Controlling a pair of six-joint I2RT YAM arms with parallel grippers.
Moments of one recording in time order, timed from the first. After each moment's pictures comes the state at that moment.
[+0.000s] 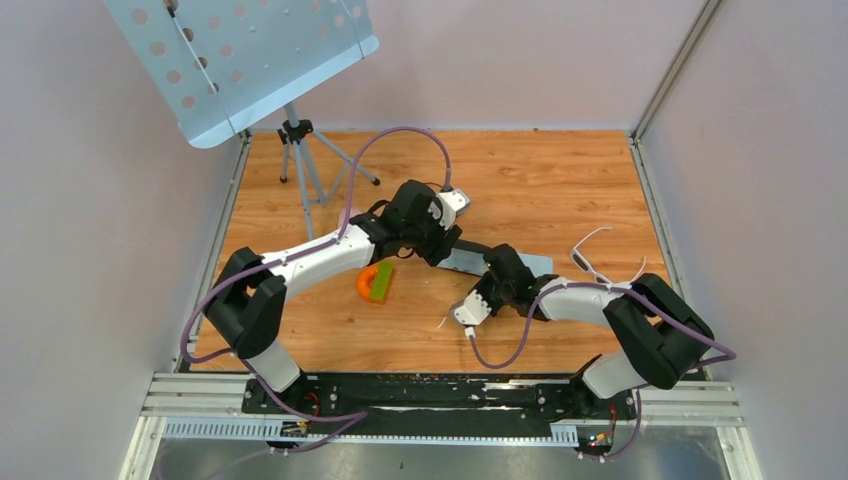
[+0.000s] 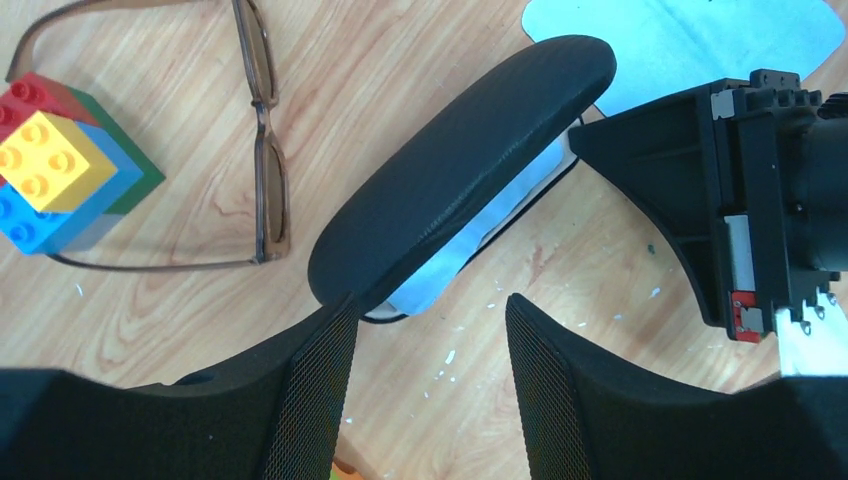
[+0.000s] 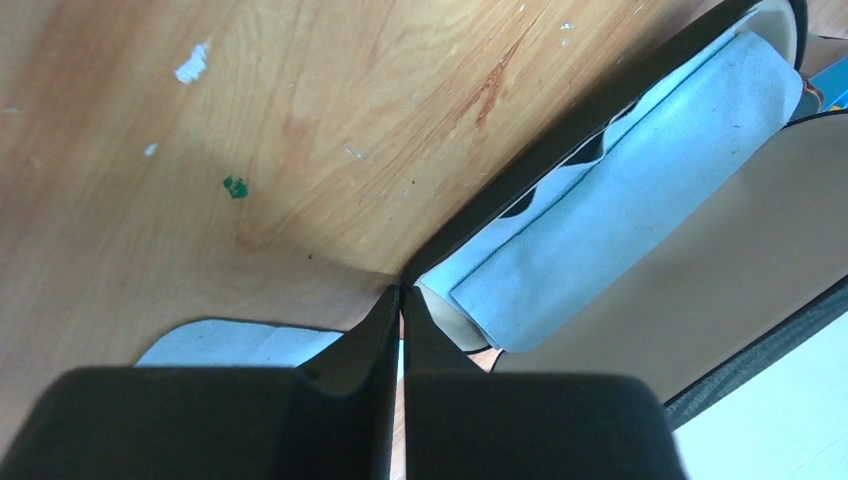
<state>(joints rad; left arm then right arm) -0.74 1.63 1.14 -0.23 0.15 0.10 0.69 1.46 0.52 0.04 -0.05 -1.72</state>
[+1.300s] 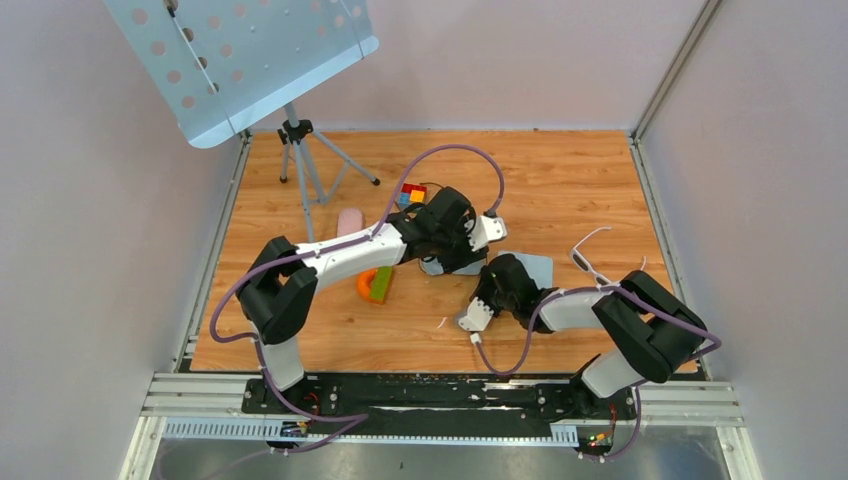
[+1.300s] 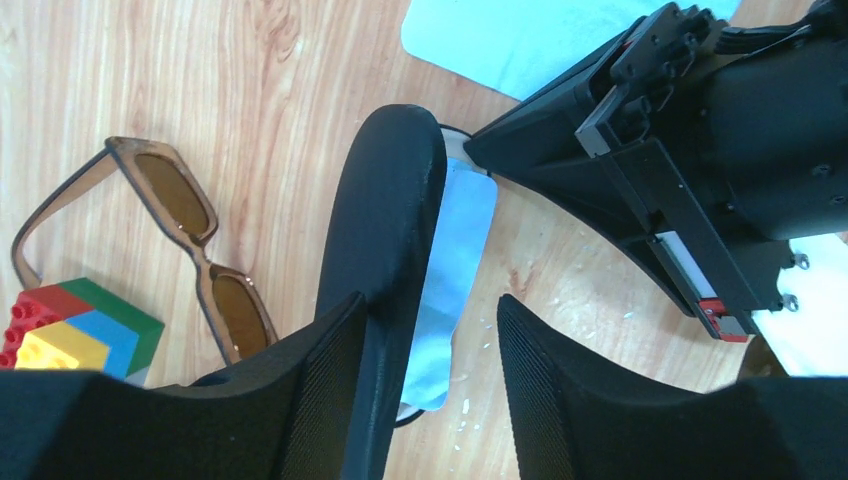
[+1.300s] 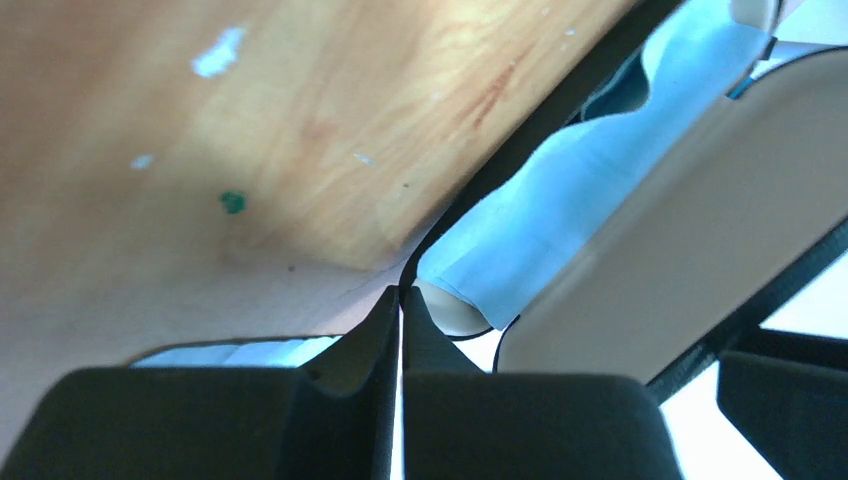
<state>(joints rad) -0.86 1.80 1.32 -0.34 0.20 0.45 0.69 1.50 0.39 0.36 0.00 -1.92</state>
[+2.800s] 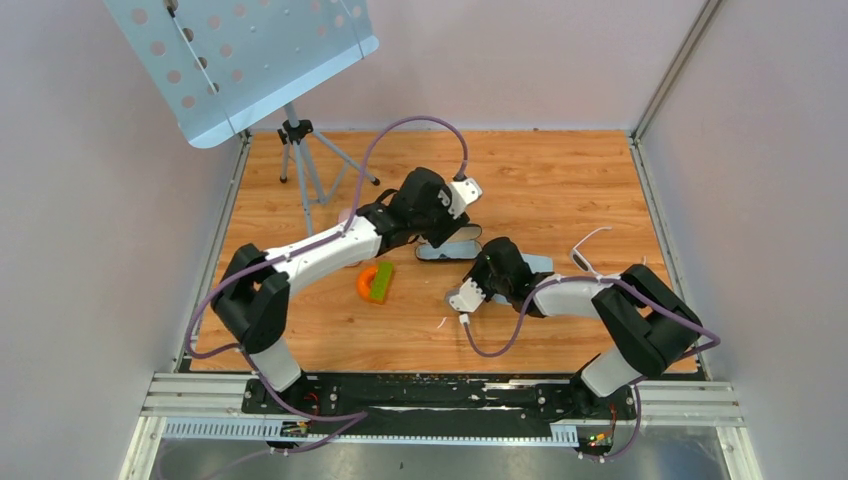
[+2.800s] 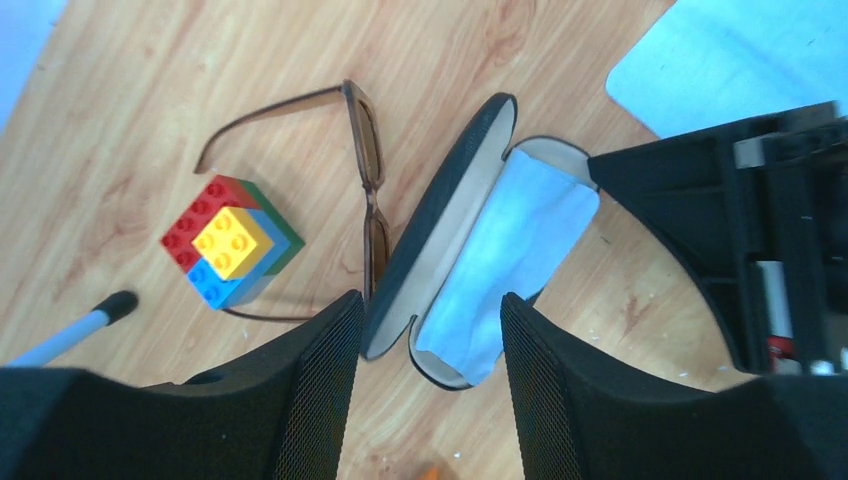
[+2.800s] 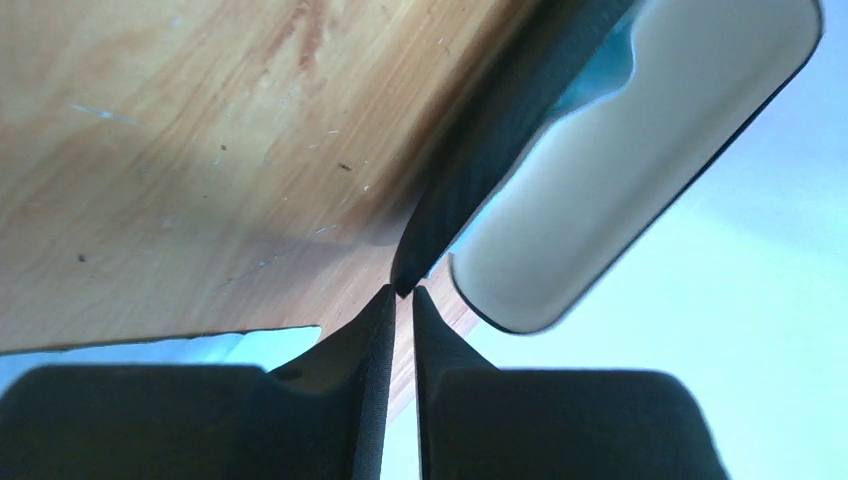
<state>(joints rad) -0.76 1.72 1.28 -0.23 0.02 0.31 0.66 1.53 0.53 0.26 0.00 -1.79</state>
